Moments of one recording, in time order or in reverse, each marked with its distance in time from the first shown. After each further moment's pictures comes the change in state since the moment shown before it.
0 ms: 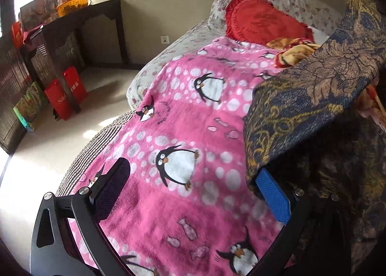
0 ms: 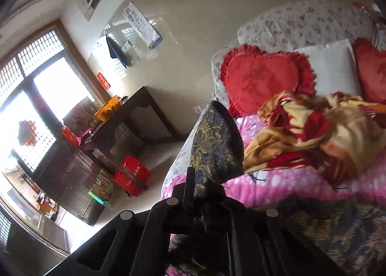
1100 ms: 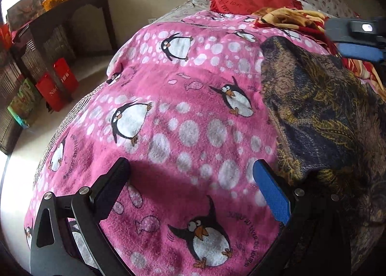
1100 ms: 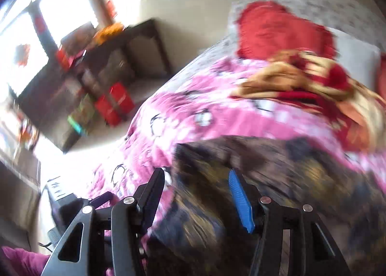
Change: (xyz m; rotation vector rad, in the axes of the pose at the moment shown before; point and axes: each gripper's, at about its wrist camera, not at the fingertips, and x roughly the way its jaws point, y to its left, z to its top) left arm 0.025 -0.036 -0.036 0.023 0.120 -0.002; right arm 0.107 -0.003 -0.106 -0.322 0.363 -0.047
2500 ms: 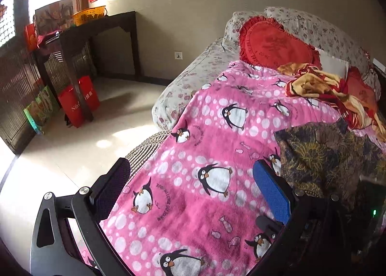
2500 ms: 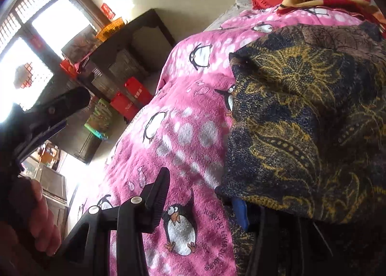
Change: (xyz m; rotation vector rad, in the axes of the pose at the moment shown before) left arm -0.076 0.086 0.044 -0.080 -0.192 0.047; right arm 0.069 0.092 -0.121 0.224 -0.028 0.131
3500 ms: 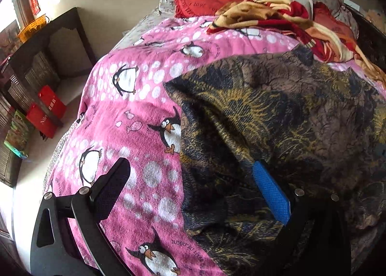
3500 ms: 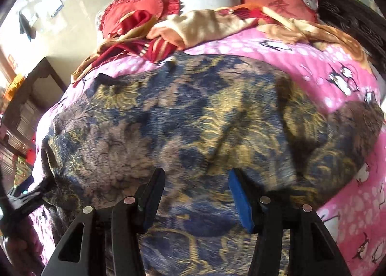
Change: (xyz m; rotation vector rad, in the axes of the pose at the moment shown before) left arm 0.053 -0.154 -0.033 0.252 0.183 -0.106; right arm -0.201 -0.215 -0.011 0.306 -0.076 -0.559
